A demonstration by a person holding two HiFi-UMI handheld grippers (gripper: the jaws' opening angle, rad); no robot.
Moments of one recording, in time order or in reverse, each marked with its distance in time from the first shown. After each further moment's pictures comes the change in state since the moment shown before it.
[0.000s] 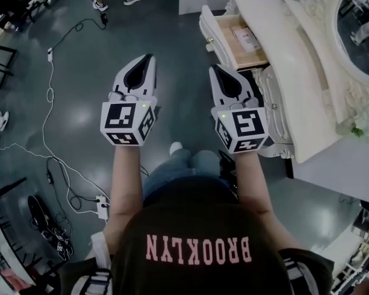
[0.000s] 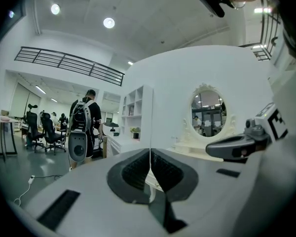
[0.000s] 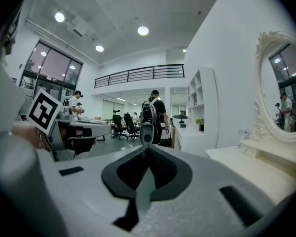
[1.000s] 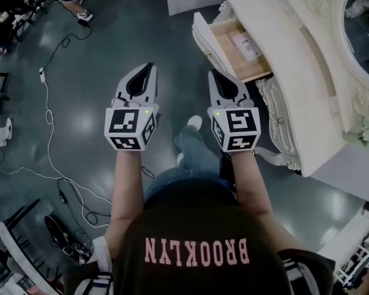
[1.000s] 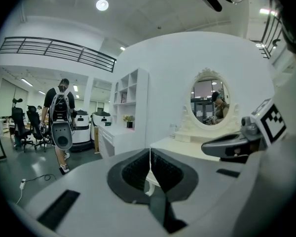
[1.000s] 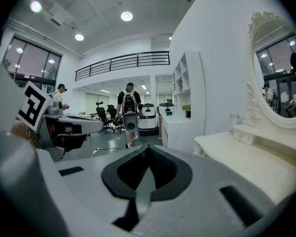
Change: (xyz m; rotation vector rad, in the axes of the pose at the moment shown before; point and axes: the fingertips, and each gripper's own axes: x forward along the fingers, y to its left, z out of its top) left arm 0.148 0.037 -0.042 0.022 0.145 -0.103; right arm 0.120 -0.093 -0.048 0.097 0.144 -0.150
